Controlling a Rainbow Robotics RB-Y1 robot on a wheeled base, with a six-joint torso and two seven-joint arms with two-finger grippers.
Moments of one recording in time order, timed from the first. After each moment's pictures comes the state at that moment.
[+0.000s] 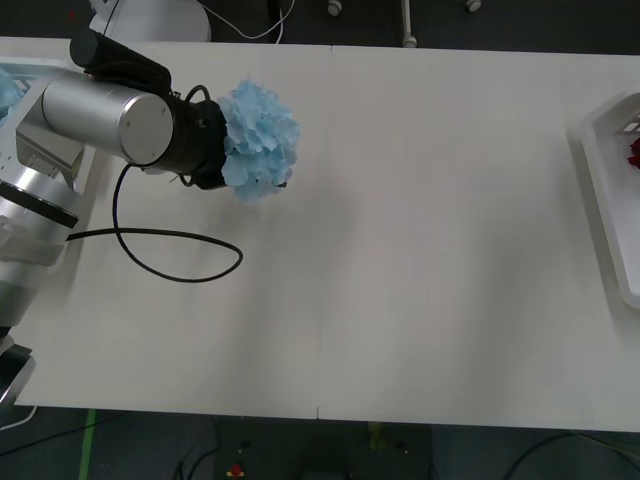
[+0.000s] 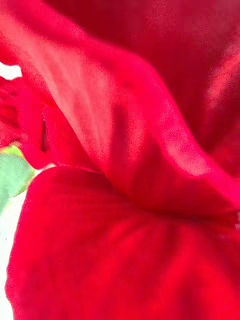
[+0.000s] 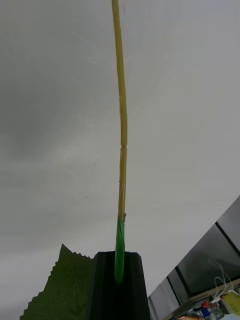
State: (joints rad) right arm -0.97 -0.80 0.11 -0.57 0.03 0.90 2.03; left arm -0.72 0.49 -0.27 -1.45 0.70 1.17 0.53
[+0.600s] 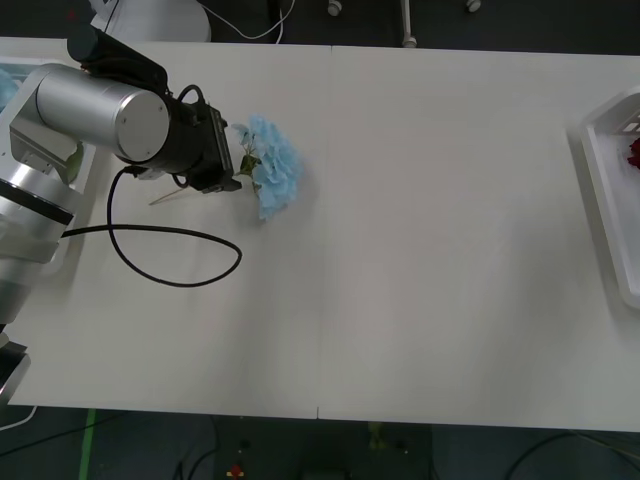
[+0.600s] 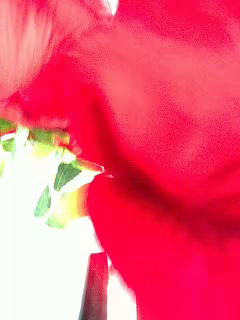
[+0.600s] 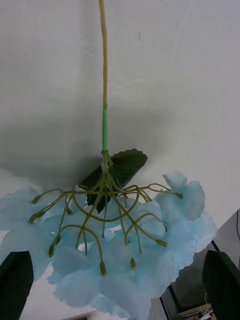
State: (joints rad) right arm -0.90 -0.79 0.05 -0.45 0.09 0.70 1.75; left arm -0.72 0.50 -0.27 -1.45 0.69 1.20 0.60
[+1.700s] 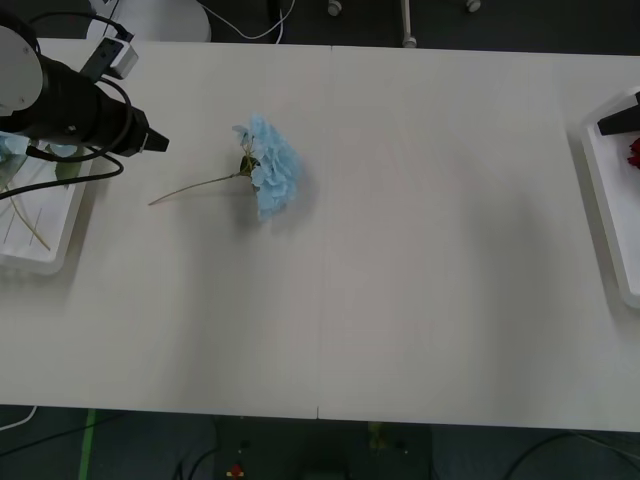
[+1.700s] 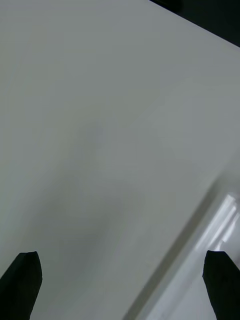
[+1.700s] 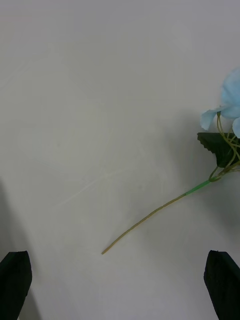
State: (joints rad) right arm -0.81 -0.93 -0.10 -0.96 -1.25 1.42 2.48; left arm -0.69 0.61 0.01 -1.45 0.71 1.37 -1.83
